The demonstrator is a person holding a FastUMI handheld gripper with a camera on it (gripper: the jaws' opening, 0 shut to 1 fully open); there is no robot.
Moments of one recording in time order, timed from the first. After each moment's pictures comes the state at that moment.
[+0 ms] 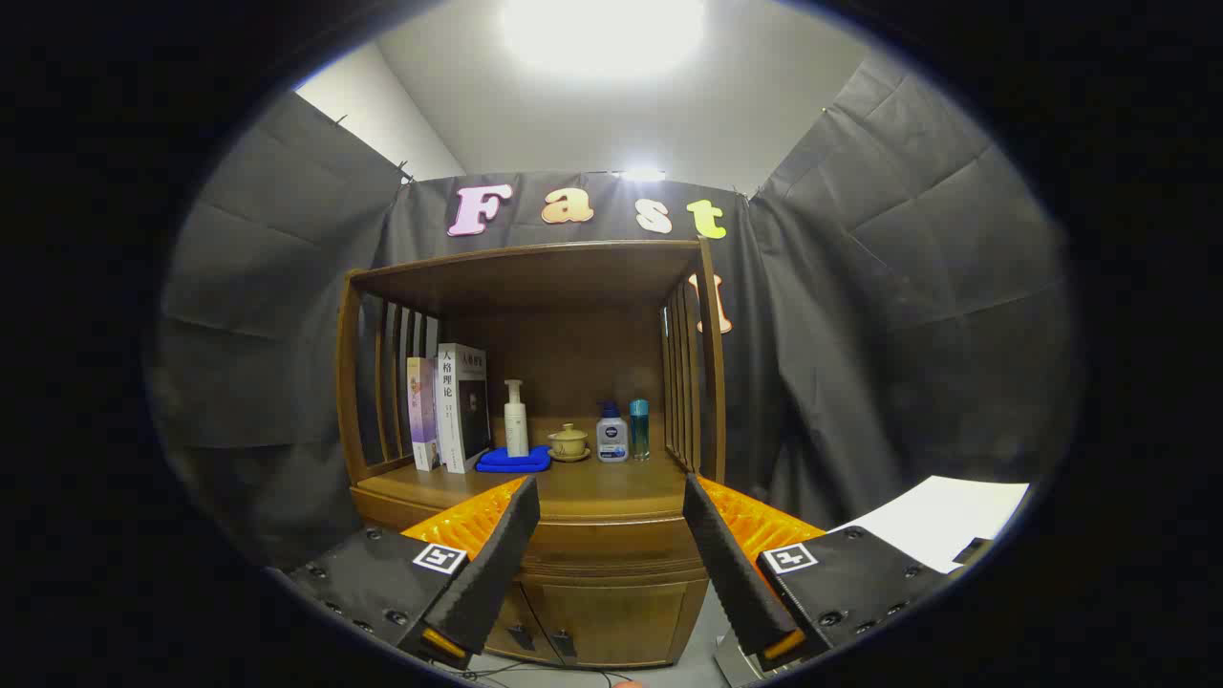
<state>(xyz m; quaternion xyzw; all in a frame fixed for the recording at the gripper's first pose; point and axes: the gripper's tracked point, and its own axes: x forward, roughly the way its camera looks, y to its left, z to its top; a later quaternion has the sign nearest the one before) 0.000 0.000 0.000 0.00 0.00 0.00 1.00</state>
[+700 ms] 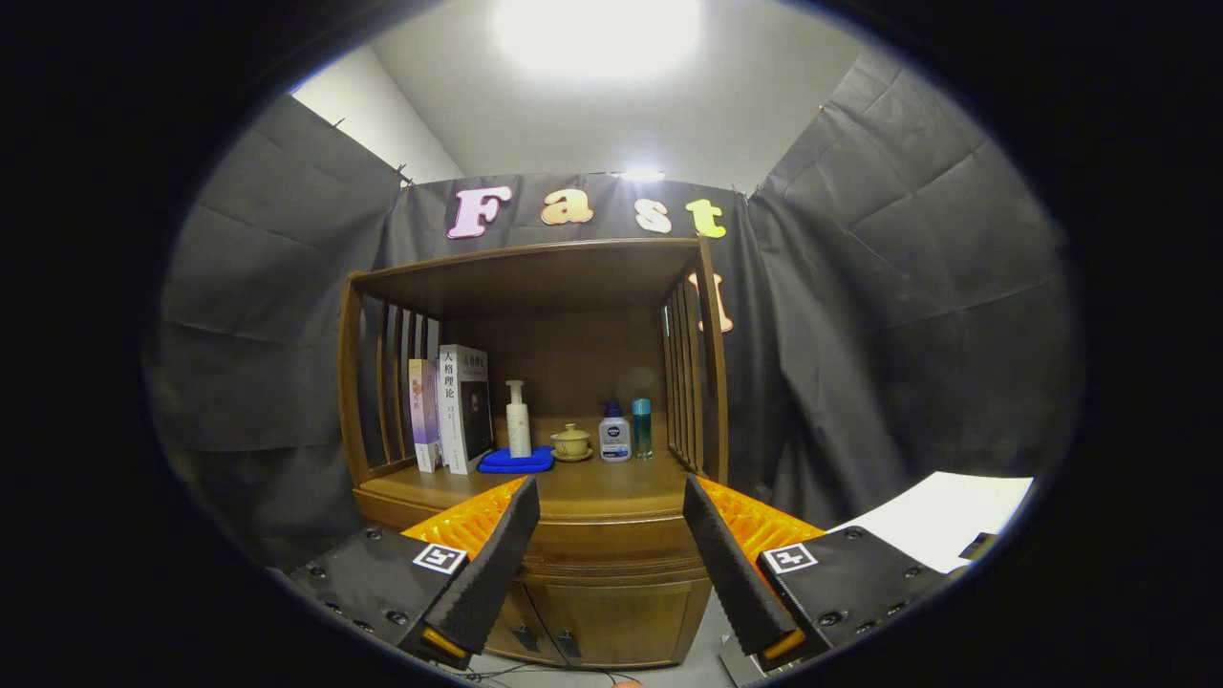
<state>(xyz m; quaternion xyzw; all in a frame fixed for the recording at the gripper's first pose) 0.004 0.005 -0.008 0.01 0.00 0.01 1.00</state>
